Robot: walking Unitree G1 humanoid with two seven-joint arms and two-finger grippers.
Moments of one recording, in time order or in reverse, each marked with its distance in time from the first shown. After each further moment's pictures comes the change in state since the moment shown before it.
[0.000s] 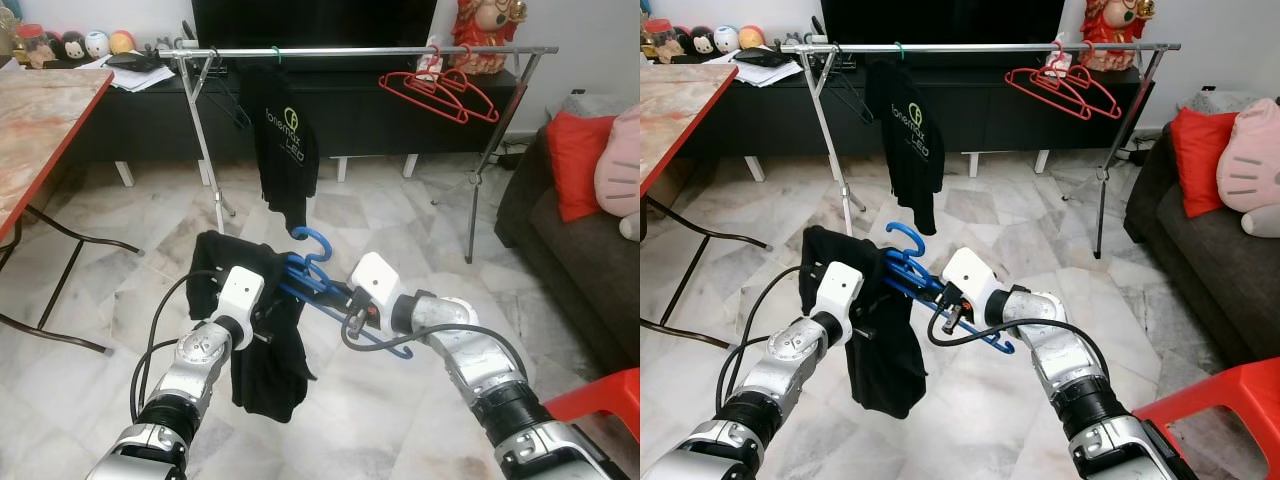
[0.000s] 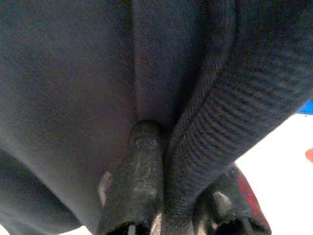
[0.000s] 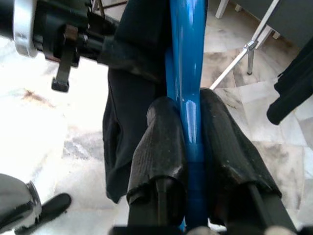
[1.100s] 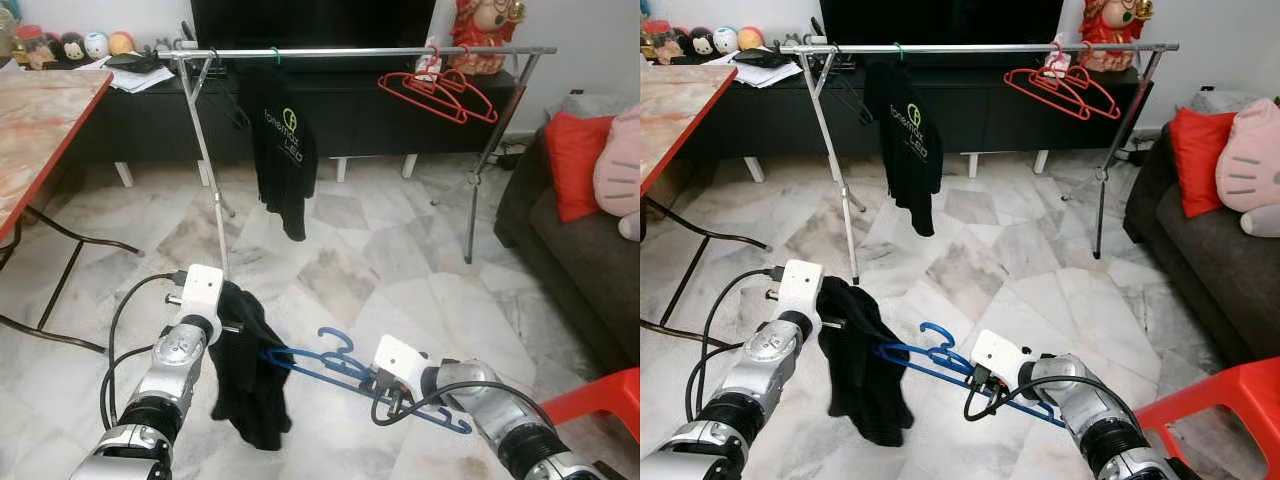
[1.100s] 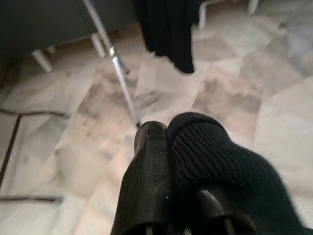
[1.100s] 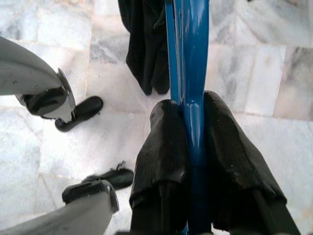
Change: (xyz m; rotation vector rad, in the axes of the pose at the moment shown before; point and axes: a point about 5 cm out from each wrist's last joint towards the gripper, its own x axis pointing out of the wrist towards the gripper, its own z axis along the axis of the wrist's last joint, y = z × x) left arm -0.018 0.041 -0.018 0.014 0.087 0.375; right arm -0.025 0.032 -0.101 0.042 0.373 0.112
